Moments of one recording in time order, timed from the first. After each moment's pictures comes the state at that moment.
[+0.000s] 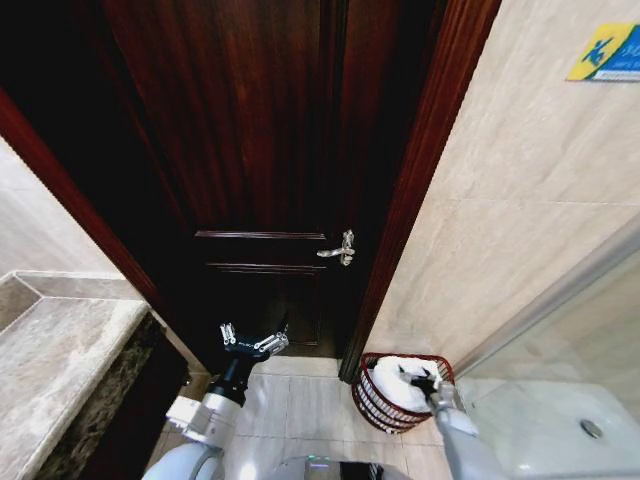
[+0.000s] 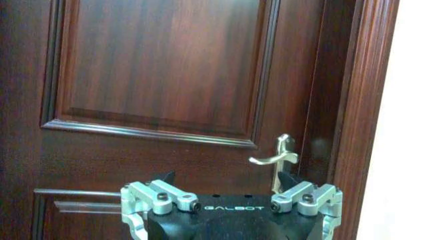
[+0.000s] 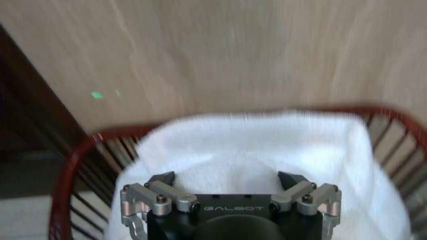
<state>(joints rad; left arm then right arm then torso) 1.92 -1.61 -0.51 -2.50 -0.08 0.05 0.23 -0.90 1.37 0.79 0.47 0.01 0.18 -0.34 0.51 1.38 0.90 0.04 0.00</state>
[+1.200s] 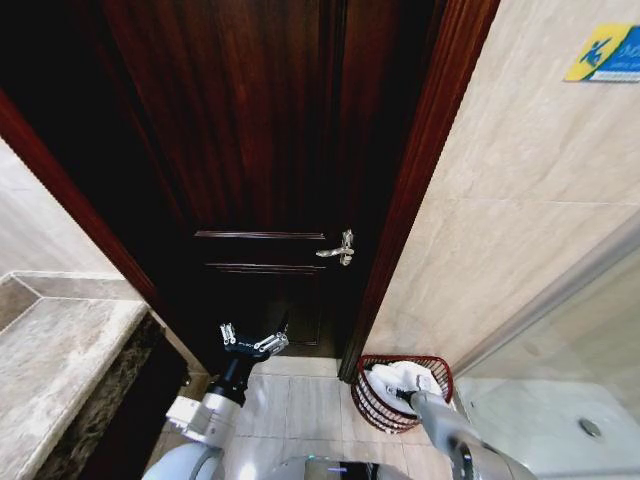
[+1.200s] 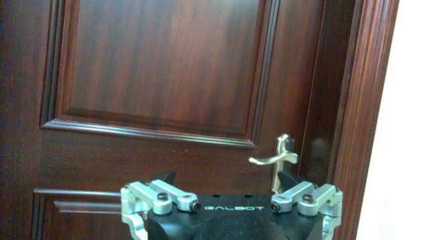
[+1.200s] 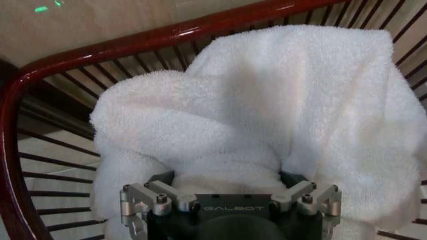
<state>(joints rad) 1.92 -1.61 -0.51 -2.50 -0.08 0.05 0.23 -0.69 1.36 0.82 0.18 -0.07 -0.15 -0.27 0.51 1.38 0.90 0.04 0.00</state>
